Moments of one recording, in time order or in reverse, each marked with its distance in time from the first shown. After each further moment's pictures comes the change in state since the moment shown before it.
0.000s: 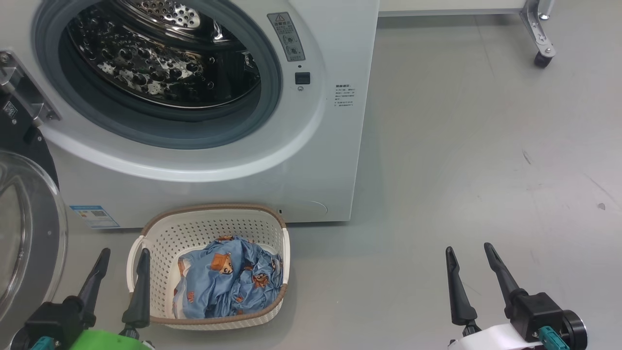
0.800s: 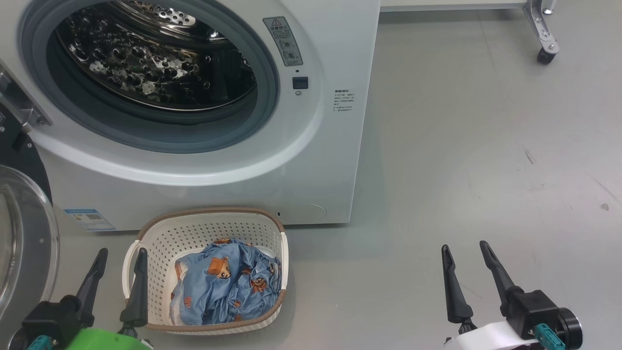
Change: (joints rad) left arm -0.005 0.002 0.001 0.010 -0.016 0.000 0.000; right arm -0.013 0.000 0.019 0.008 0.011 -0.012 0.000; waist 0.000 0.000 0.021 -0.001
